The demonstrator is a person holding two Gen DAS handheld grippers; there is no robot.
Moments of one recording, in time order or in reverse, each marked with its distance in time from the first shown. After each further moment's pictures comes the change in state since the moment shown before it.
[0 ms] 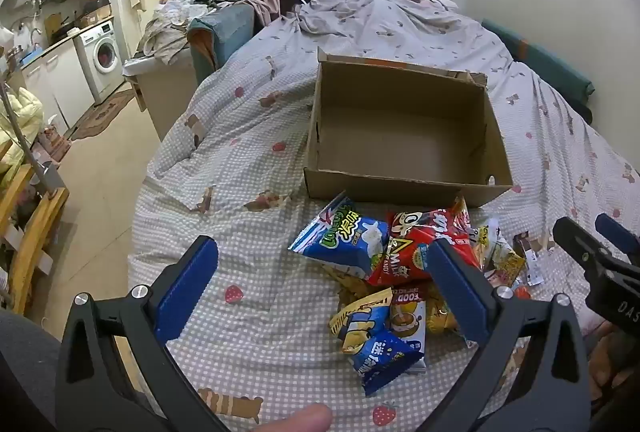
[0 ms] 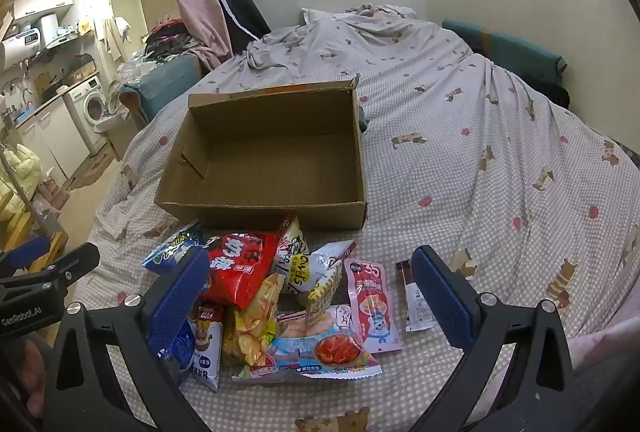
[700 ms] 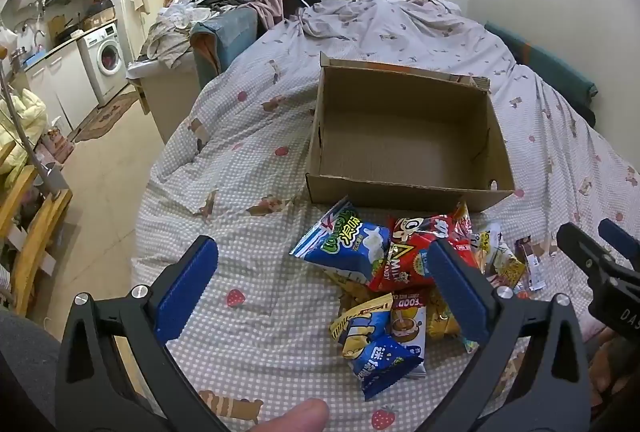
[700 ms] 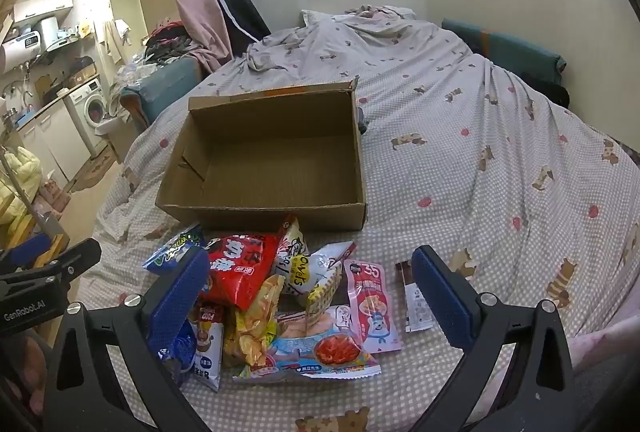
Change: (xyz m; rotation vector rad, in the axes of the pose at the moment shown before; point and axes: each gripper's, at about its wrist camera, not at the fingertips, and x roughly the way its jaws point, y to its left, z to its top) left arm 0.000 -0.004 0.004 0.006 -0.017 0.022; right arm -0.002 -0.001 -0.001 0.009 -0.004 0.000
